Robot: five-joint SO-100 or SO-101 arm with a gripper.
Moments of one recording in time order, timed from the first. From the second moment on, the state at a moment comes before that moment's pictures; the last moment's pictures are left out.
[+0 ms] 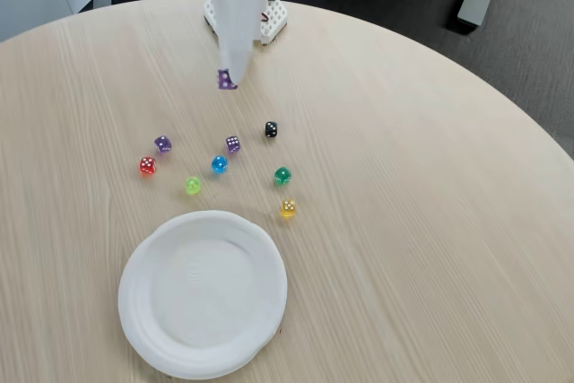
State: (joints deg) arm 1.9 124.8 98.2 67.5 81.1
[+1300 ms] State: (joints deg) arm 5.3 85.7 86.4 66.9 84.9
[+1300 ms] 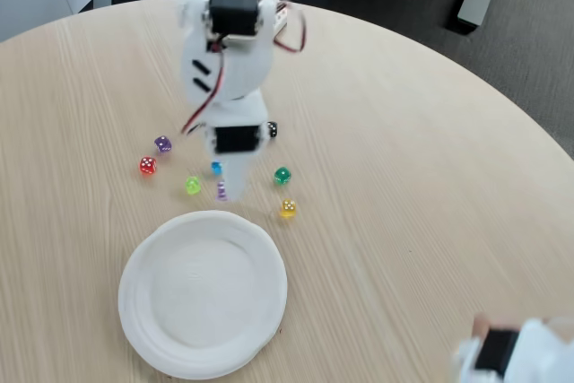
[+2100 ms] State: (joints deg) arm 15.4 78.8 82.6 65.4 80.9
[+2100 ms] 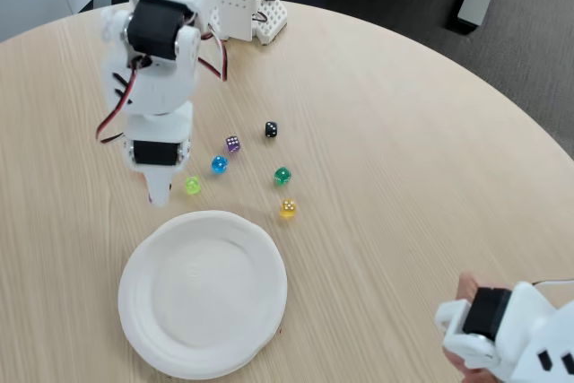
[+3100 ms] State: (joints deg) arm 4.1 78.8 79.5 65.2 86.4
